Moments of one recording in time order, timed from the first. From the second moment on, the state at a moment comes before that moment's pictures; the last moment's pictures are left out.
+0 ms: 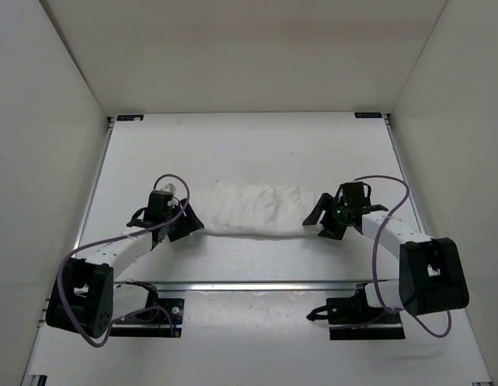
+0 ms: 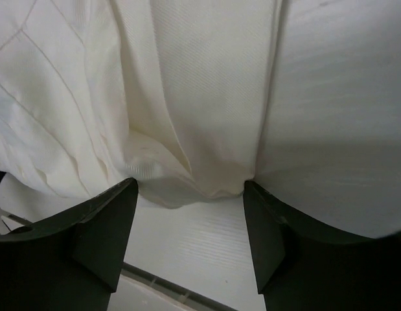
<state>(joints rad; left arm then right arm) -0.23 1.19 0.46 -0.17 0.17 -0.64 0.15 1.31 0.58 -0.30 -0.33 0.66</state>
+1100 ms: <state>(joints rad) -0.57 1.71 0.63 0.41 0.25 -0.83 0.35 1.53 1.29 -0.59 -0.22 0.37</state>
